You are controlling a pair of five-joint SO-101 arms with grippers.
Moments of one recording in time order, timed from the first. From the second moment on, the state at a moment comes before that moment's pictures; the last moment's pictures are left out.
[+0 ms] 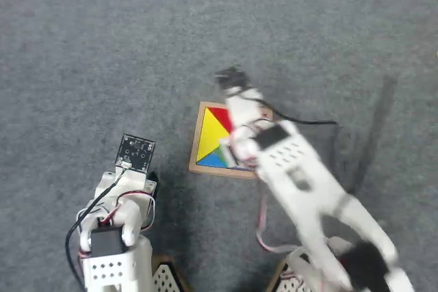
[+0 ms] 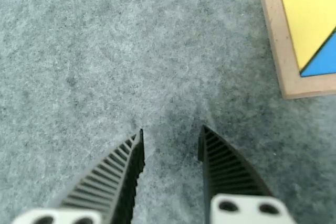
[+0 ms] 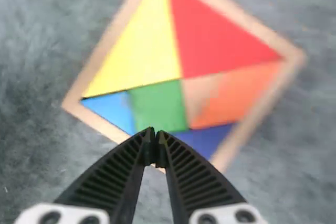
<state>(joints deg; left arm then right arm) -13.4 -102.9 96.9 70.6 -15.7 -31.6 -22.5 41.8 53.5 -5.1</state>
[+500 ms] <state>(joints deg) -13.4 -102.9 96.9 71.9 -15.7 -4.7 -75.2 80.5 57.9 6.1</state>
